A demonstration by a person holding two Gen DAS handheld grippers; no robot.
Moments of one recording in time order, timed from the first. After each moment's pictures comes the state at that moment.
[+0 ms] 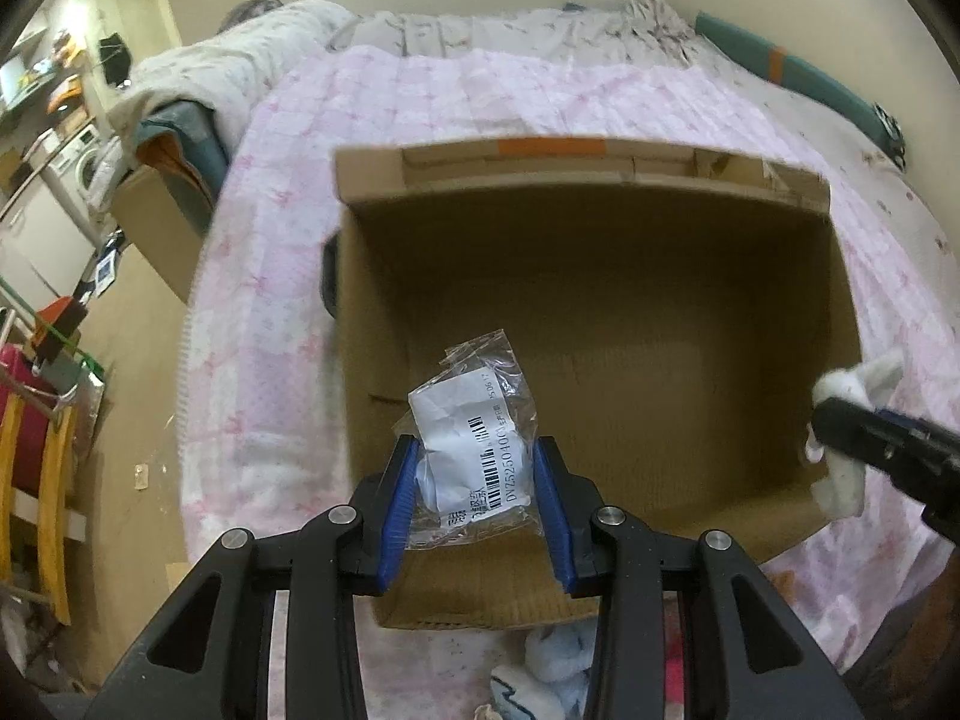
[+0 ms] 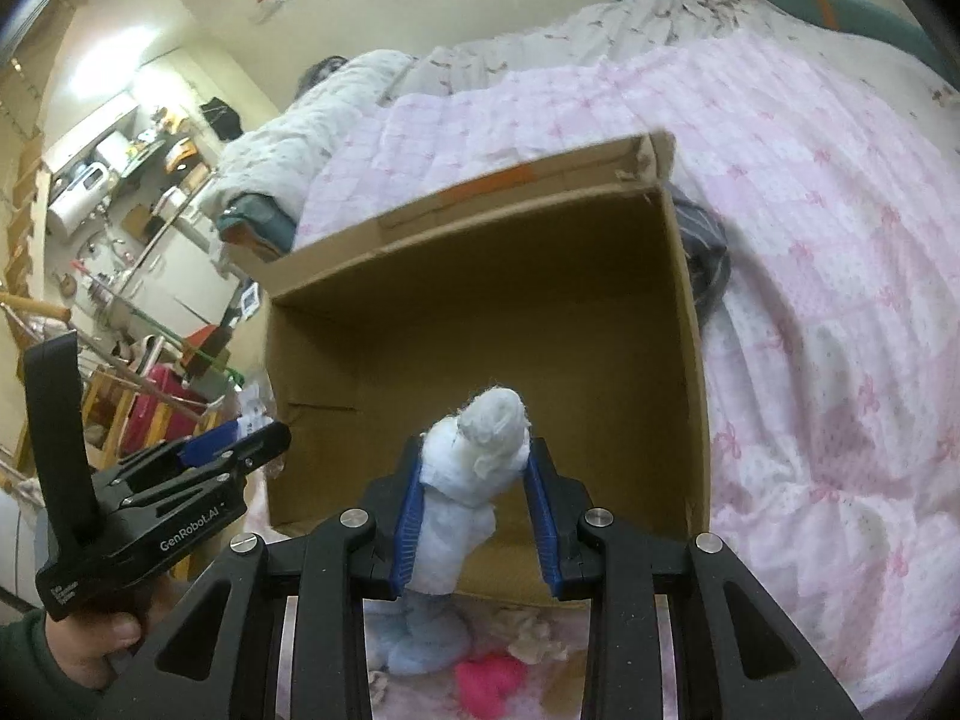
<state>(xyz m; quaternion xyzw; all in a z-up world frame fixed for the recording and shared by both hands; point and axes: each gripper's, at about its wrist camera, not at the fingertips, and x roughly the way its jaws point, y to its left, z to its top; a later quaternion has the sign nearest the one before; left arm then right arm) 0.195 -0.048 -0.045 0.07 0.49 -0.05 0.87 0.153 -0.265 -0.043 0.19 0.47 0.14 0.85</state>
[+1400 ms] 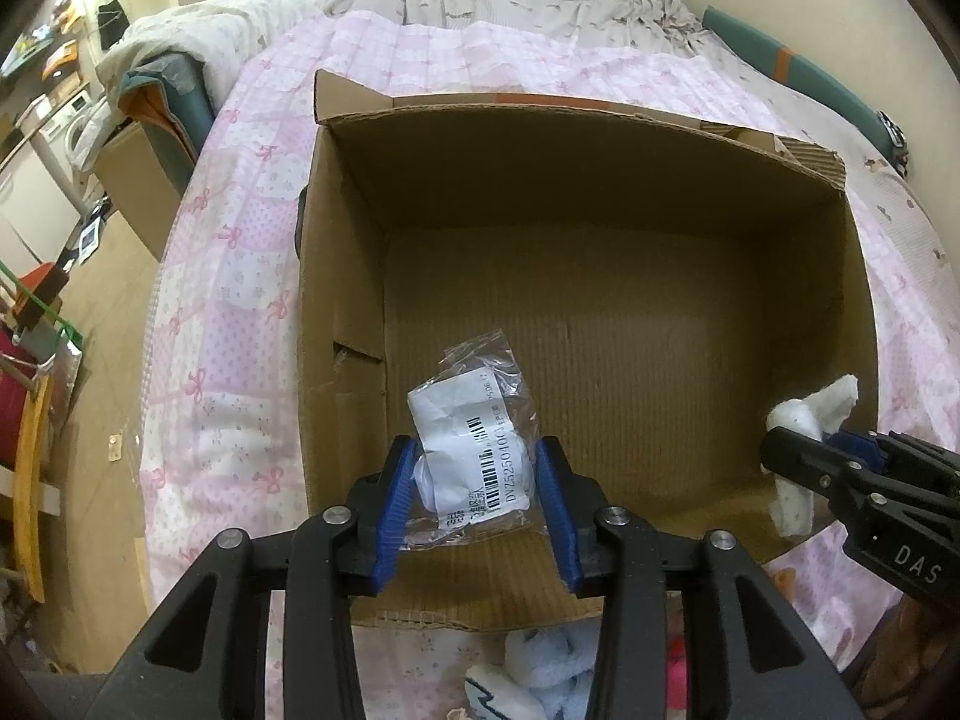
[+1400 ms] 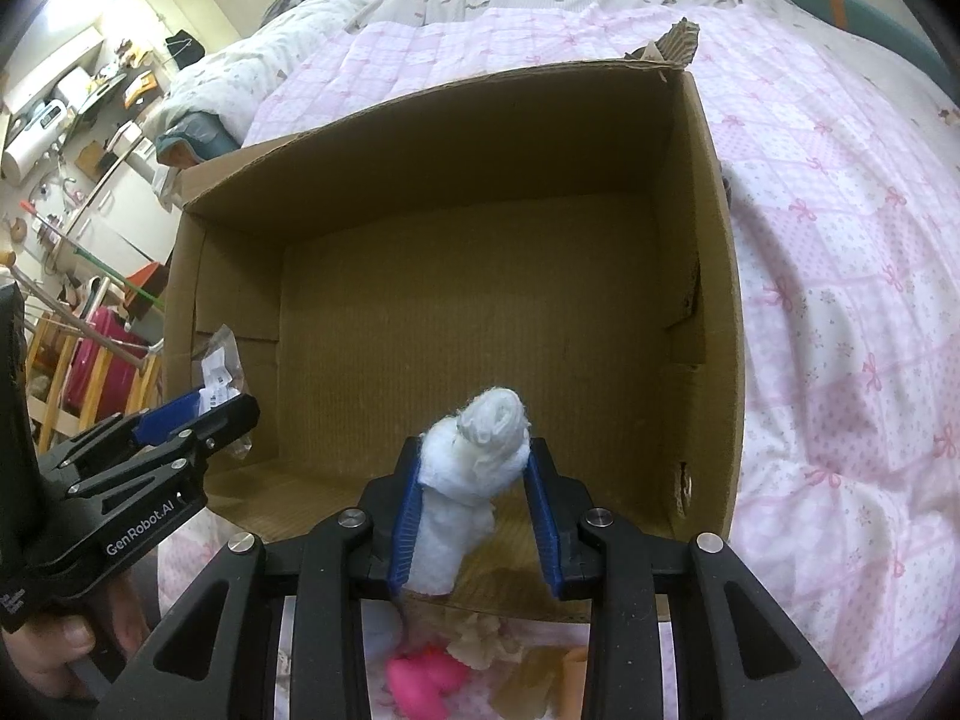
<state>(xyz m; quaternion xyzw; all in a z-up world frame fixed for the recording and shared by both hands) 0.197 -0.042 -0.070 0.04 0.51 -0.05 0.86 0.160 -0.238 -0.083 0.11 0.53 0.11 0.83</state>
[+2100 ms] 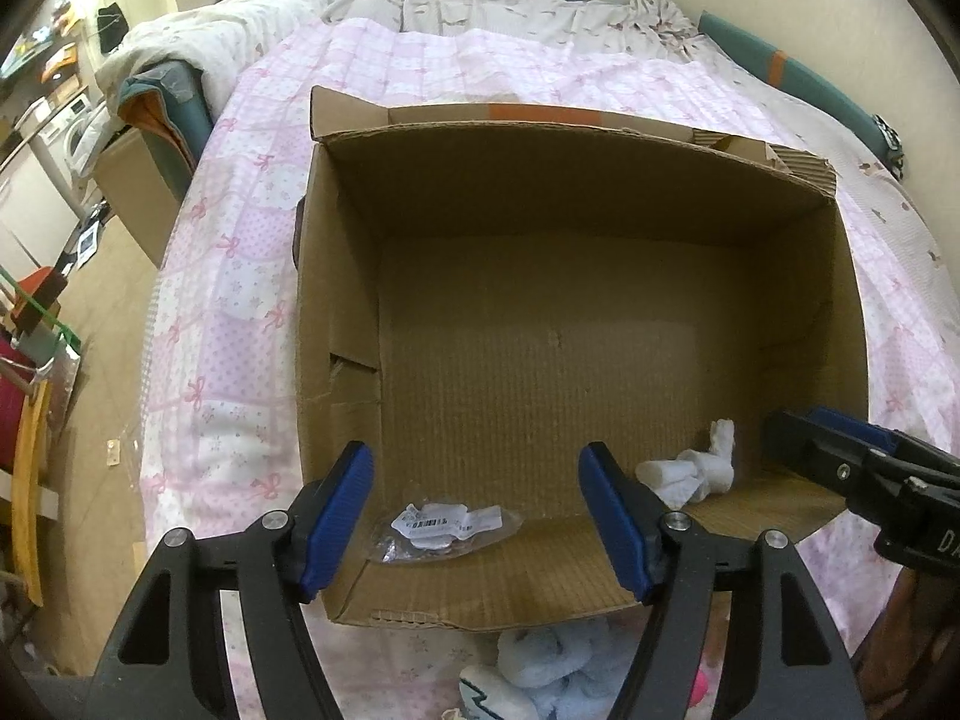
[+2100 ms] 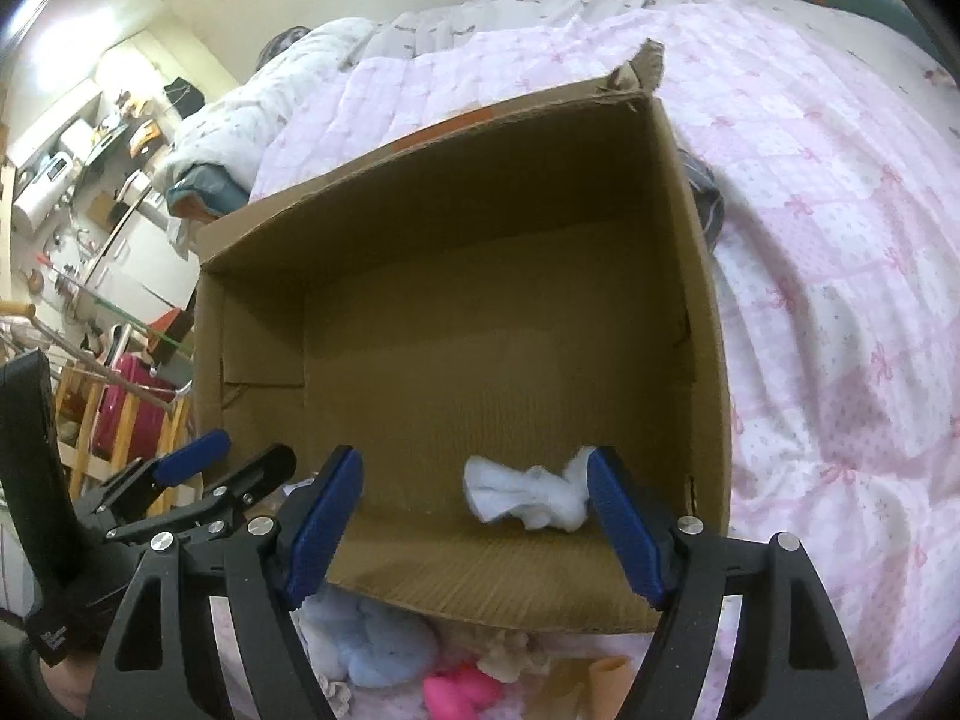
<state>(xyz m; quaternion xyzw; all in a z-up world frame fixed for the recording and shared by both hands) 0.195 -0.044 -0.064 0.04 0.50 -0.05 0.86 0.162 -0.255 -0.078 0.18 0.51 0.11 0.84</state>
